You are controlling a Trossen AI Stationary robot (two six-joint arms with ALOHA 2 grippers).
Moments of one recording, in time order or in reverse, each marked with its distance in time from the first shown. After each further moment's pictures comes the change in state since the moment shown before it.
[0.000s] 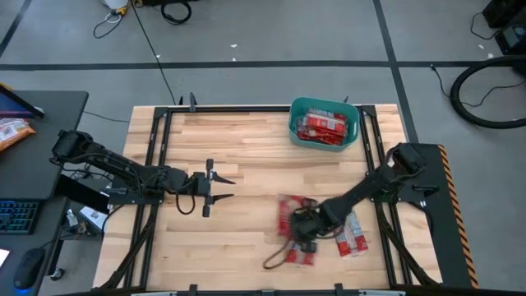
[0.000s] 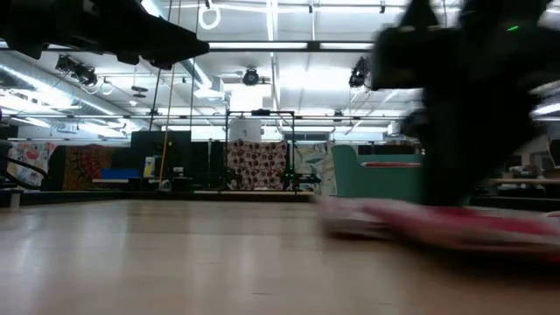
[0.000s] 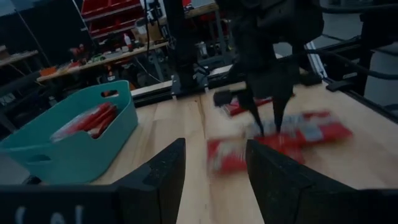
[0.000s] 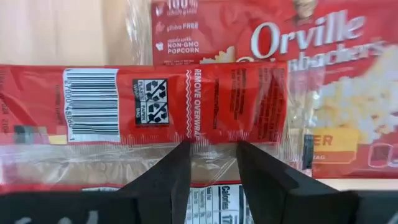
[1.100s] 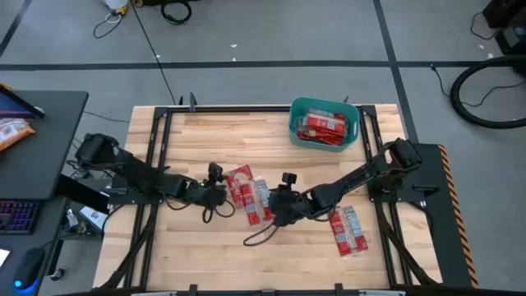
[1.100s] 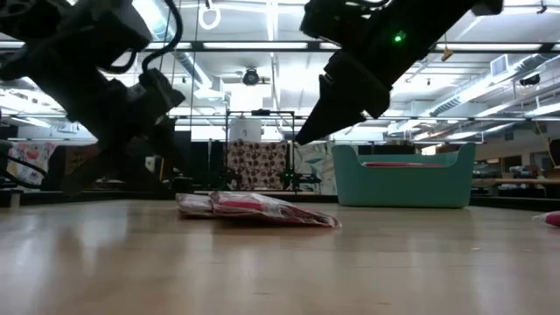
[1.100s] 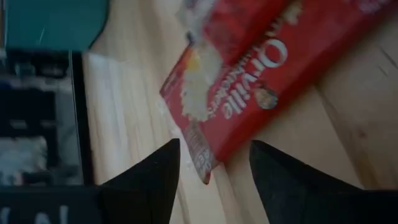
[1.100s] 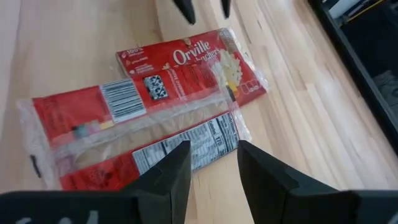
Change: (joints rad) left arm -0.033 0.382 0.145 -0.608 -0.424 0.243; right arm -0.130 -0.032 0.045 0.337 0.521 -0.399
